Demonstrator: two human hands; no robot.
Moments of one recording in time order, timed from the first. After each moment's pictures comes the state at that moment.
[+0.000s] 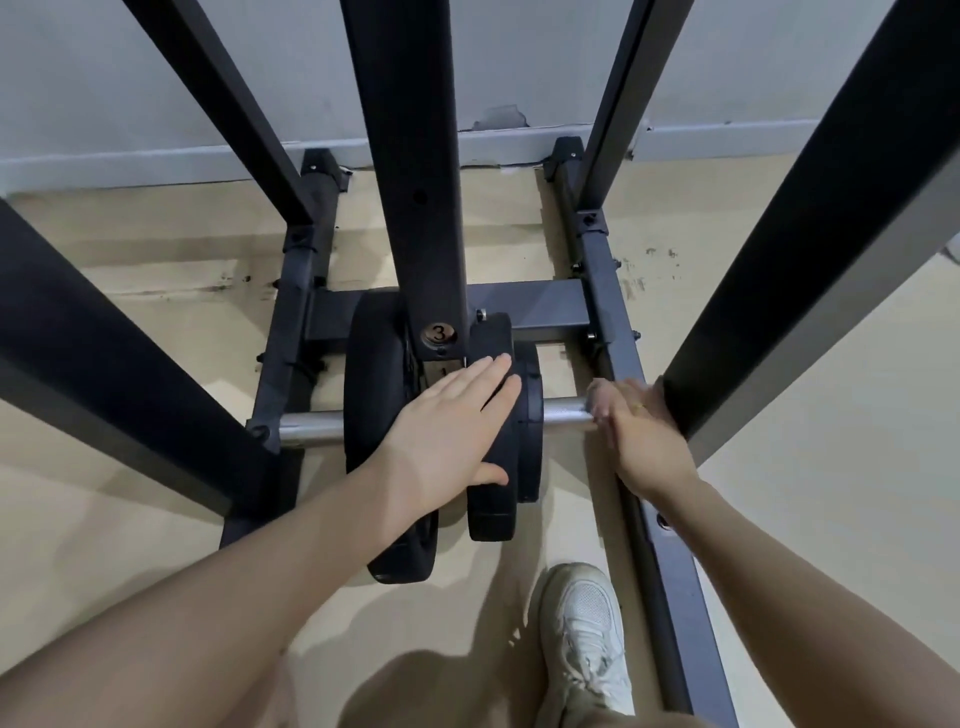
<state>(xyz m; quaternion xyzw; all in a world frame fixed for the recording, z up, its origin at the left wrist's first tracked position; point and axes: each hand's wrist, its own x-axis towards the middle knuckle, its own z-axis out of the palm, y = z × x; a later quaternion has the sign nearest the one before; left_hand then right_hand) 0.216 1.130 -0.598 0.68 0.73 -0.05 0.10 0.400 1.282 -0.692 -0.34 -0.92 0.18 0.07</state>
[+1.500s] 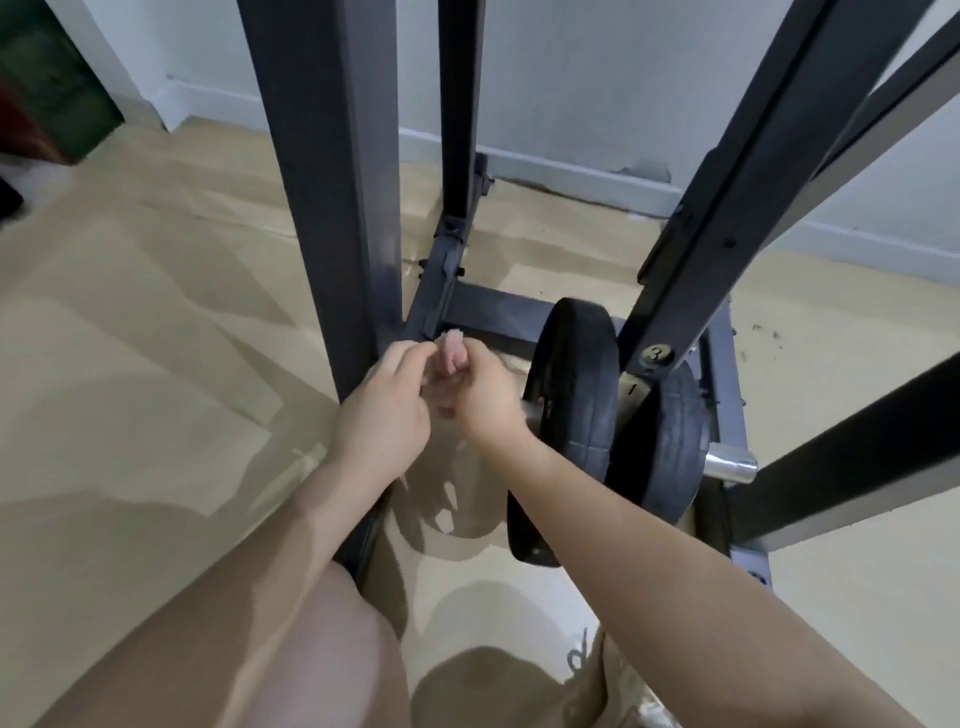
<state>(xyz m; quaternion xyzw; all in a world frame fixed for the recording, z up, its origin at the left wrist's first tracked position) 0.096 0.967 -0.595 0.35 0.88 0.30 0.09 0.147 1.077 -0.607 -0.27 -0.85 0.43 0.10</state>
